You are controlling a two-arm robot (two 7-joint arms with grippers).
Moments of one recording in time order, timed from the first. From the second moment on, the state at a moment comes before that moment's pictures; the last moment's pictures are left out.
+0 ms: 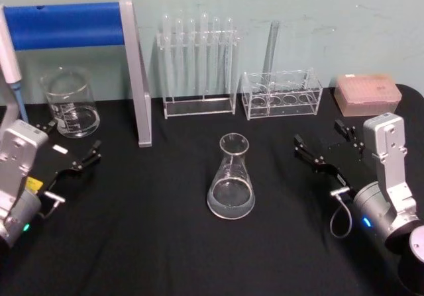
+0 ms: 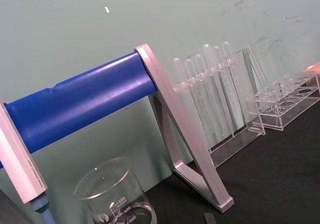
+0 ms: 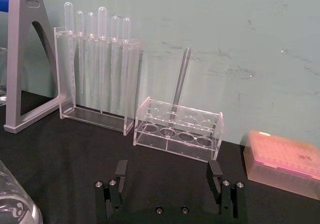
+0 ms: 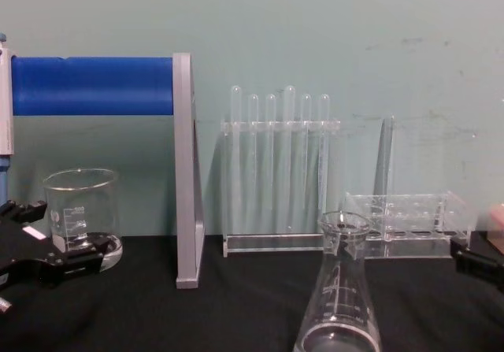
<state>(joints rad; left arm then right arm) -0.20 0.60 0.45 -1.41 -0.25 -0.12 0.03 0.08 0.28 -0.18 -1.43 0.13 -0.10 0.13</state>
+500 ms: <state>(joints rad) -0.20 0.60 0.45 -1.41 -0.25 -0.12 0.03 0.08 0.28 -0.18 -1.44 0.13 -0.10 0.13</state>
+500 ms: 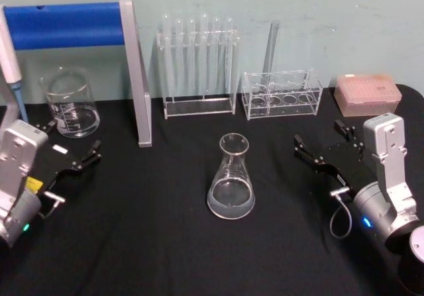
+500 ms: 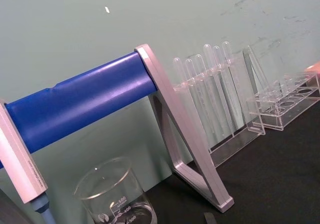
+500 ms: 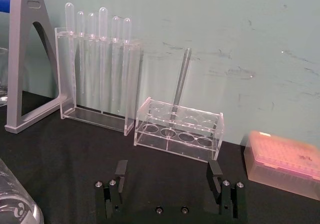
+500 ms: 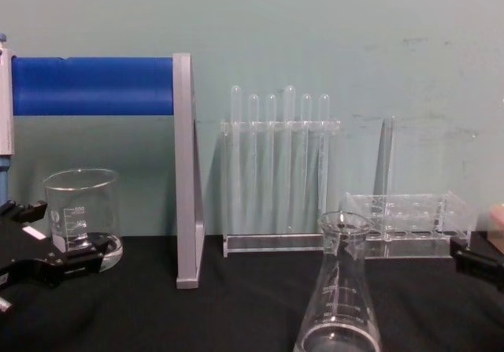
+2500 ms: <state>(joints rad) -0.20 0.60 0.45 -1.41 -0.25 -0.12 0.03 0.08 0.28 -0.18 -1.44 0.13 -0.10 0.13</state>
